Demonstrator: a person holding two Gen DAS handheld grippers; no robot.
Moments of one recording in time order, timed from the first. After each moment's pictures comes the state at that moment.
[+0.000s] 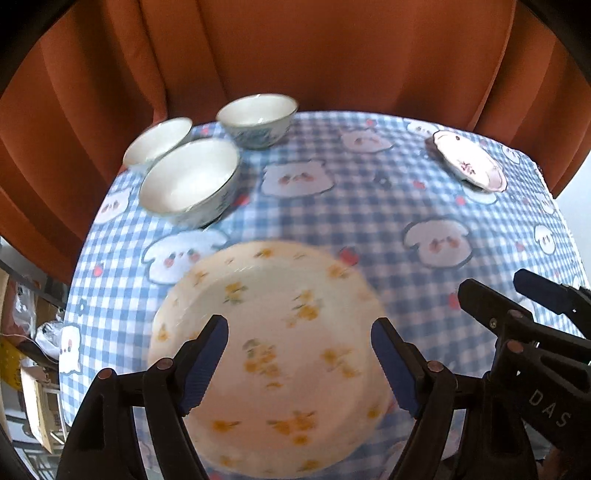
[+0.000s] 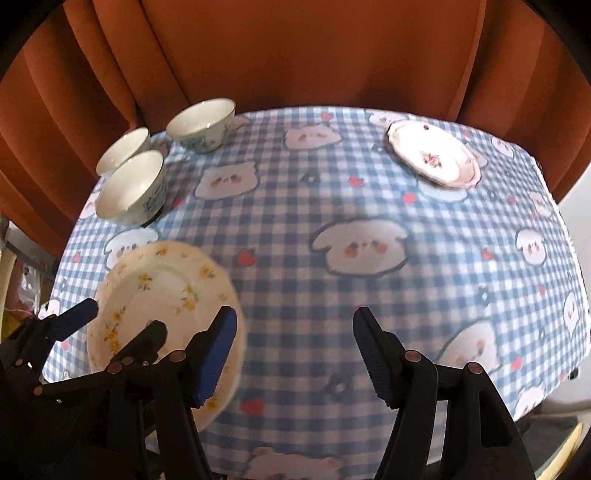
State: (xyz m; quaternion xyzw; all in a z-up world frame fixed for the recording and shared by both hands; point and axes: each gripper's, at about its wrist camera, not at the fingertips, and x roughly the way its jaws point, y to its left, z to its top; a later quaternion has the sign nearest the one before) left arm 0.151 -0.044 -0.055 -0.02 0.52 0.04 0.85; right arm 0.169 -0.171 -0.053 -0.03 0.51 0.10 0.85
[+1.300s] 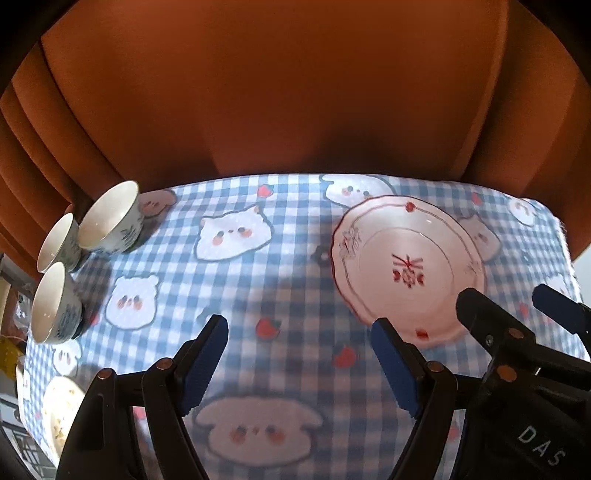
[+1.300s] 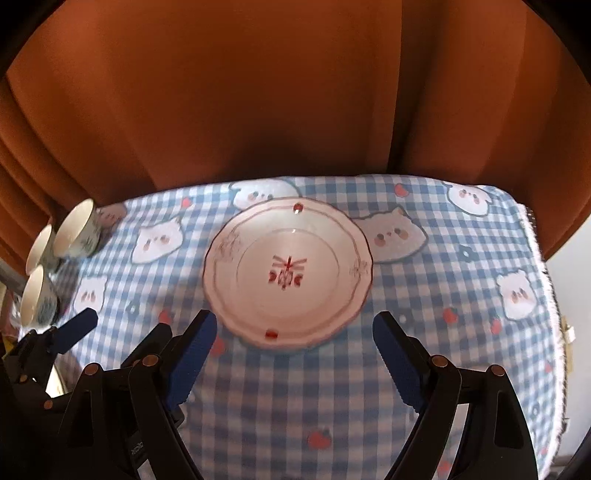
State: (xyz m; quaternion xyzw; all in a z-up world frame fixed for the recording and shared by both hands) left arm 0.371 -0.248 -0.073 -0.02 0.49 0.10 0.86; right arm 0.387 -0.379 -0.052 -0.02 0.48 0.11 0.87
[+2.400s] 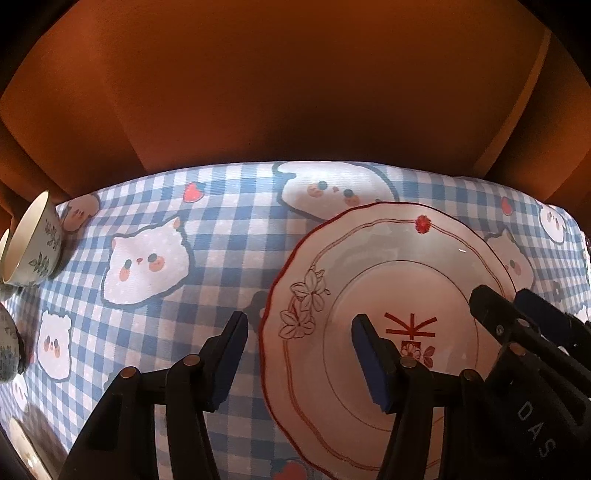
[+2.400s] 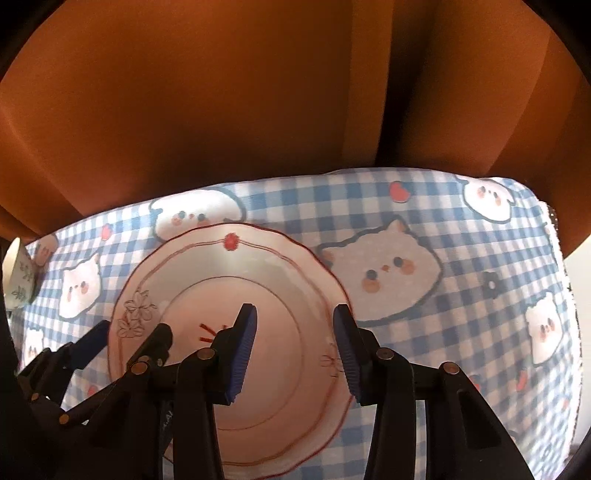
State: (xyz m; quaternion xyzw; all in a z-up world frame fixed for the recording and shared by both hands) left arm 0.468 -0.272 -0.141 -0.03 0.52 0.08 0.85; right arm 0.491 -0.386 -0.118 -0.01 0.51 0.06 0.86
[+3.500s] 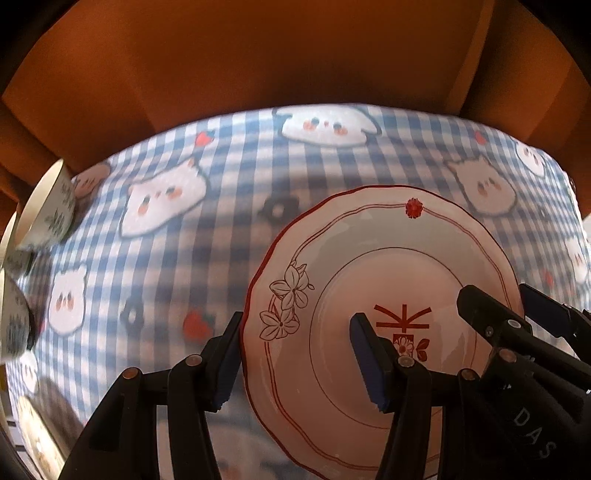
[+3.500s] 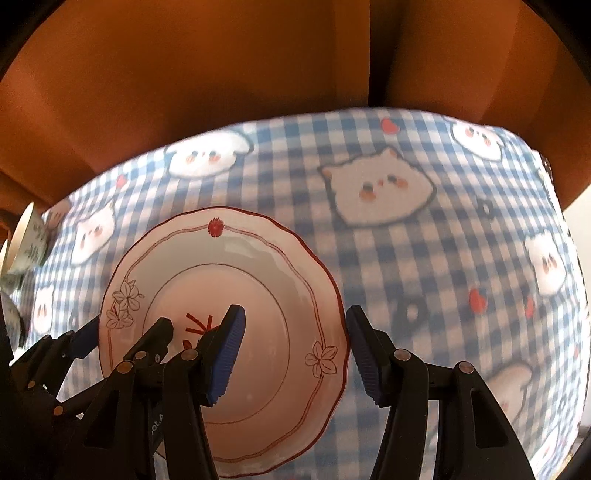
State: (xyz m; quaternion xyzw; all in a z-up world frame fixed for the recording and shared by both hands) left arm 0.386 -0.274 -0.143 -0.01 0.56 0.05 0.82; right arm 0.421 -0.401 -0.129 0.01 0.55 0.06 0.83
